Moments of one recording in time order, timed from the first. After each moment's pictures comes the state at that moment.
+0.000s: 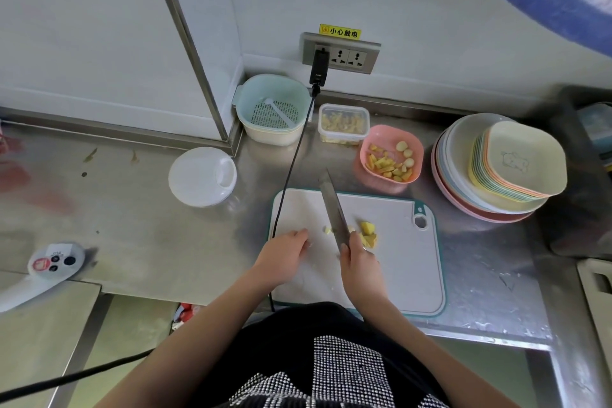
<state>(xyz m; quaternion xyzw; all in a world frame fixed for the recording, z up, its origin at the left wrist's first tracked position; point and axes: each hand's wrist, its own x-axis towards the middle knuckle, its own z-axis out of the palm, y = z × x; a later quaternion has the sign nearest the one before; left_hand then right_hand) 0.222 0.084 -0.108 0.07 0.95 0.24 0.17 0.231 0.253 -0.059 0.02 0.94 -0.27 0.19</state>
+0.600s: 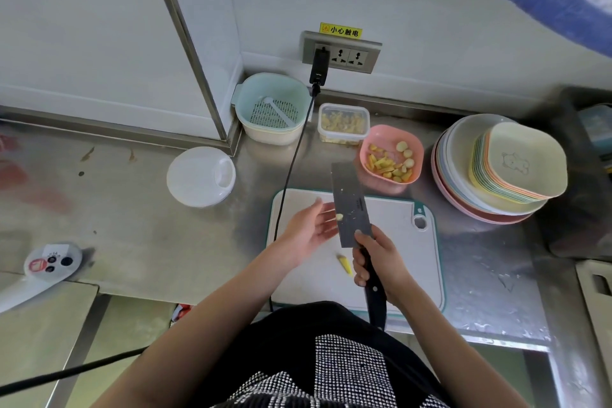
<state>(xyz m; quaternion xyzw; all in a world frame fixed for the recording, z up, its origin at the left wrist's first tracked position) 0.180 0.127 -0.050 -0.32 0.42 0.82 0.24 0.209 0.280 -0.031 0.19 0.63 -0.69 0.30</state>
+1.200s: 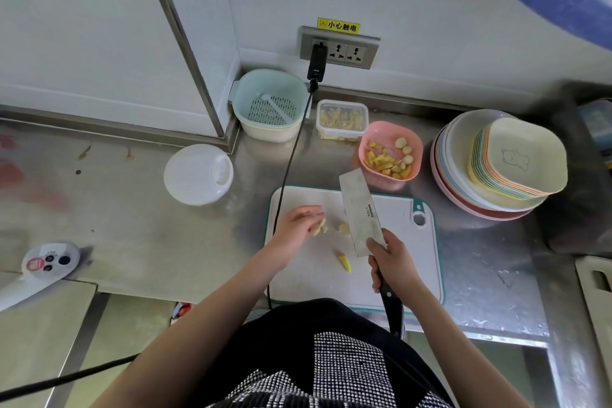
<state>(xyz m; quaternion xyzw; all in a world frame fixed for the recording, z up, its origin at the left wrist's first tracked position) 0.188 0.110 -0.083 -0.26 0.61 0.73 0.19 0.209 0.305 -0.046 0.15 0.80 -0.52 0.26</state>
